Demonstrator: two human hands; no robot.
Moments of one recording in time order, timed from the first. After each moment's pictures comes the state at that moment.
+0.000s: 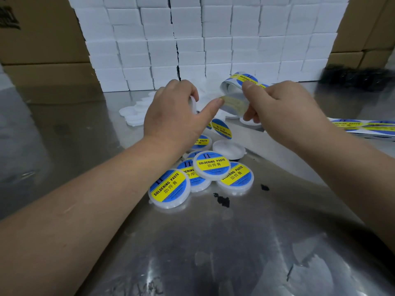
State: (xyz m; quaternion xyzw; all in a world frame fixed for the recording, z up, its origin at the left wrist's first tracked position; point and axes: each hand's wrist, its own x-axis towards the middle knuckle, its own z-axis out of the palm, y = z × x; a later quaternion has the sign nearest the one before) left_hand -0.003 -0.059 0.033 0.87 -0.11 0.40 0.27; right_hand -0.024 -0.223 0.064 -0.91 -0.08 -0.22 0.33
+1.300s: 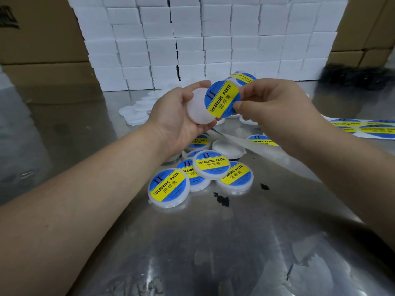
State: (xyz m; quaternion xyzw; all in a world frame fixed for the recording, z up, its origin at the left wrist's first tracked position) left_hand 0.008 -0.064 0.043 0.51 -0.08 -0.06 0.85; right_hand -0.018 -0.221 0.057 -0.81 -0.21 -0.15 0.53
